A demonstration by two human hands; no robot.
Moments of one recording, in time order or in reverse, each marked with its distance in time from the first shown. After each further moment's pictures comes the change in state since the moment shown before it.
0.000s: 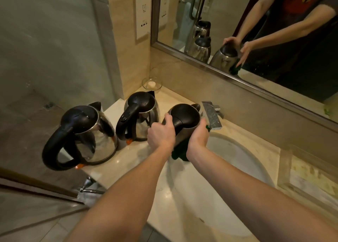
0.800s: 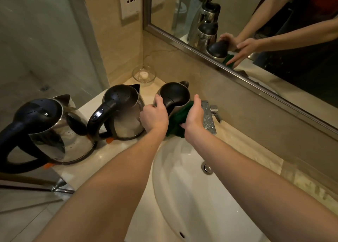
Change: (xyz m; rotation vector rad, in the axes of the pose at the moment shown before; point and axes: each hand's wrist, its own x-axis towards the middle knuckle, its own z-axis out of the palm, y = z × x) left_hand 0.044 0.041 0.066 -0.101 0.150 -0.091; right_hand 0.074 -0.067 0.016 -0.063 -0.328 -0.007
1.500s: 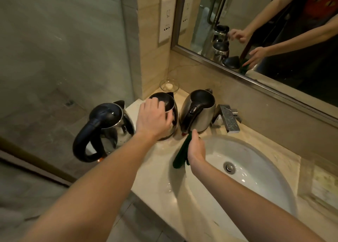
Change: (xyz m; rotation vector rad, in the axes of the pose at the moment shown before) left_hand 0.038 -0.026 -0.161 0.794 -0.042 1.013; right_hand -0.117 0.089 0.031 -0.280 0.028 0.035
